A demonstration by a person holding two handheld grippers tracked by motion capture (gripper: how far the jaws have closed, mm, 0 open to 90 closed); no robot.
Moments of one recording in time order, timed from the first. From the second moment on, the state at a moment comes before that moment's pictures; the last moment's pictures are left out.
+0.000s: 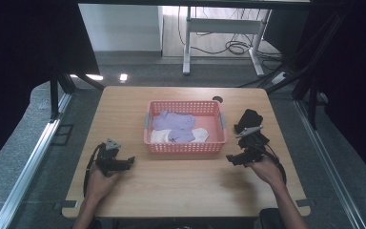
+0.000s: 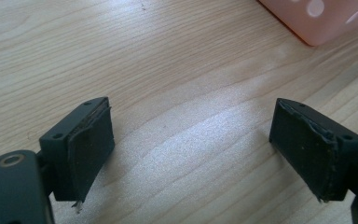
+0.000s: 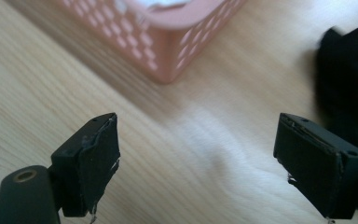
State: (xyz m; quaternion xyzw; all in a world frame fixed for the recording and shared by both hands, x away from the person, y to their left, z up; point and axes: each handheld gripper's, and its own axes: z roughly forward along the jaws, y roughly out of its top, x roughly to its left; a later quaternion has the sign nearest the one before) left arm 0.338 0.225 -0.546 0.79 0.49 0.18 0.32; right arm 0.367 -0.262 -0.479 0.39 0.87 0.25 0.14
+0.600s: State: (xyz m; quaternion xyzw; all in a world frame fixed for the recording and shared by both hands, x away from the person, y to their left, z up) left arm 0.338 0.225 -0.546 0.79 0.49 0.18 0.32; right arm 0.351 -0.250 -0.539 0.38 0.86 0.31 0.14
